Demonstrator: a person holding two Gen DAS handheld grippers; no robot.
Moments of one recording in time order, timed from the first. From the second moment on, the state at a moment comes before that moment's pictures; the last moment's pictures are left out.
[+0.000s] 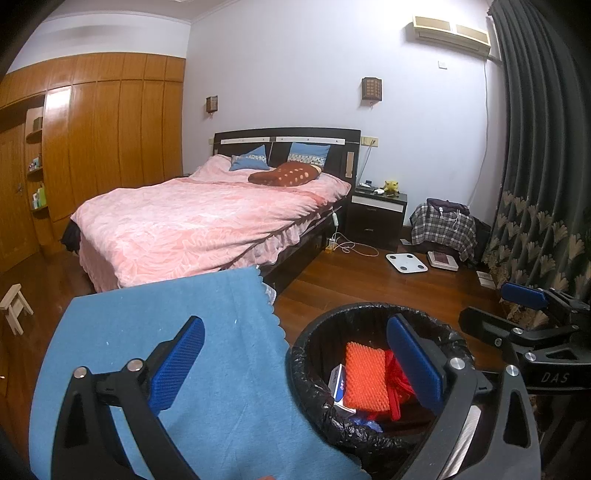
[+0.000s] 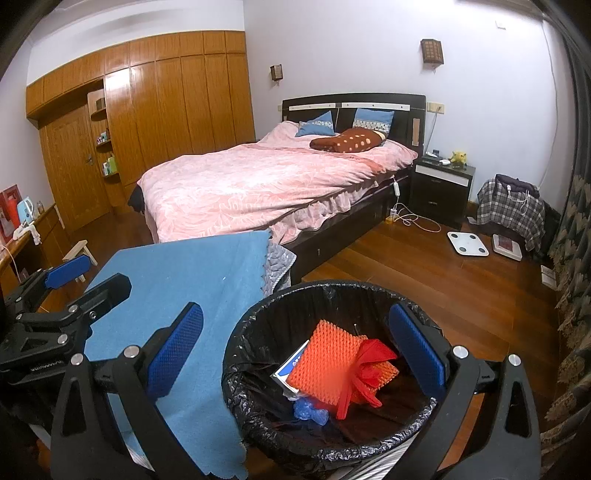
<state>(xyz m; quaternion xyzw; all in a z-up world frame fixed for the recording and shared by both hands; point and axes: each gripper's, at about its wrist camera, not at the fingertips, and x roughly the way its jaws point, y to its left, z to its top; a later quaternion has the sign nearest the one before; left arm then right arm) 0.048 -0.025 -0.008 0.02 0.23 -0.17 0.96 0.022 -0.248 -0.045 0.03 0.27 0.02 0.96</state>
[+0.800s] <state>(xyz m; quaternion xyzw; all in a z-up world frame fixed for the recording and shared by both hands) 0.048 -0.025 -0.009 0.02 0.23 -0.17 0.96 0.023 -0.249 -0.042 0.03 0.27 0.02 0.96</state>
